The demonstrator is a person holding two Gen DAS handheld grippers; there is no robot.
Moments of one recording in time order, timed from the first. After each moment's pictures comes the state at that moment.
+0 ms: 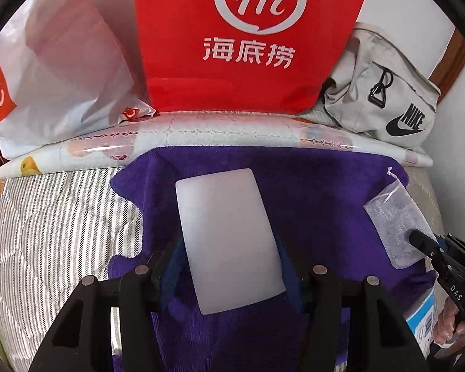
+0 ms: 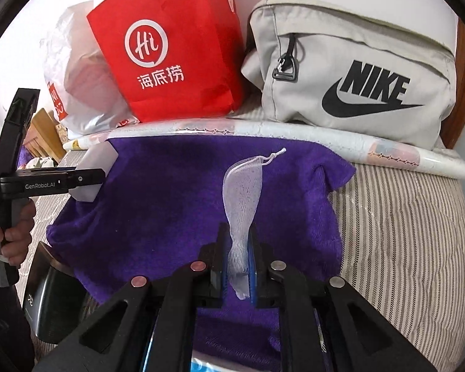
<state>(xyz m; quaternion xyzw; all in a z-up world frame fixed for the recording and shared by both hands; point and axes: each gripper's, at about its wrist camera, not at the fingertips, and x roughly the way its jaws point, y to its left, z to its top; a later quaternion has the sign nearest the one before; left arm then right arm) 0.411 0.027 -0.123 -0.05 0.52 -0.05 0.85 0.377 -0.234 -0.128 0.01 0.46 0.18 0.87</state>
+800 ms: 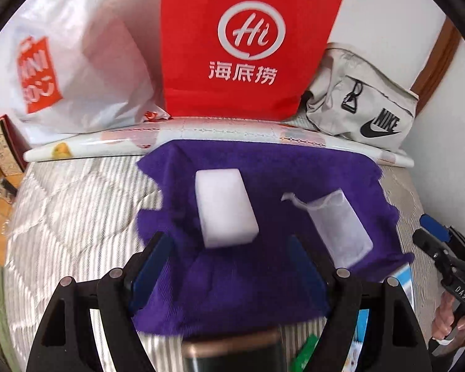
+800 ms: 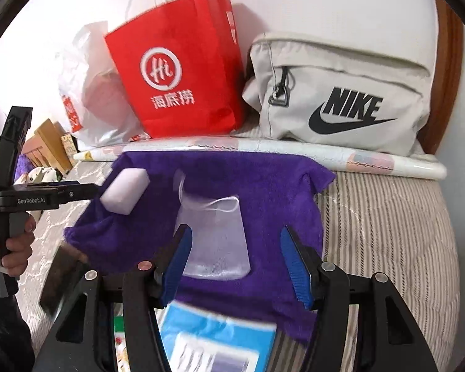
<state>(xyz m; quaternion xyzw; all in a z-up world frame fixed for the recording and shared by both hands) 0.343 0.035 -0.076 -0.06 0.49 -0.04 0.87 0.320 -0.241 -0.078 0.02 0.41 0.17 0.90</state>
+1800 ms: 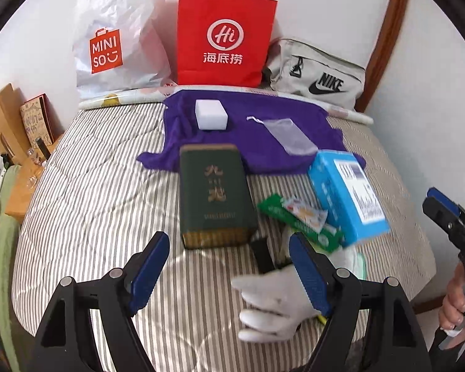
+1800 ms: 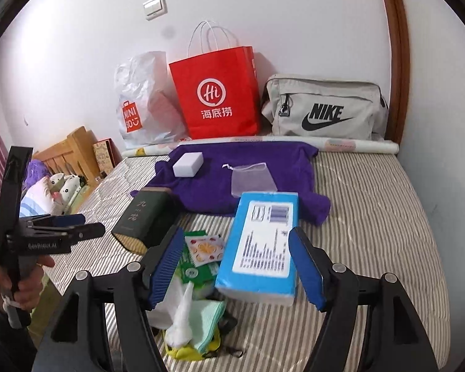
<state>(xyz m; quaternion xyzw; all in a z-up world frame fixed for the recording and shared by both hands) 0.112 0.017 -0.059 -0.04 0.46 -0.04 0.89 0.107 -0.252 -0.040 0.03 0.35 0.17 0.92</state>
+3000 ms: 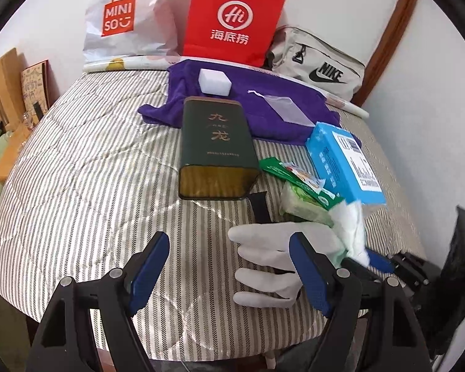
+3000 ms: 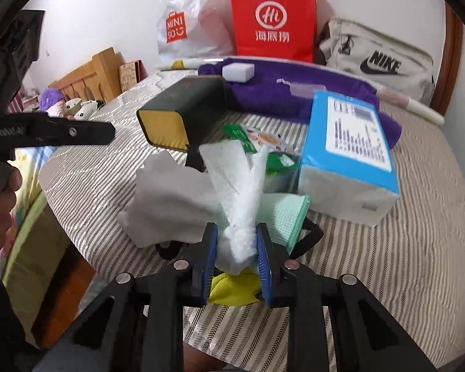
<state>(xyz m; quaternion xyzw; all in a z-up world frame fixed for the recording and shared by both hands) 0.078 0.028 -0.095 -0.09 0.47 -0.05 0.88 0.059 -0.183 -0.130 -0.06 0.41 0.23 0.88</state>
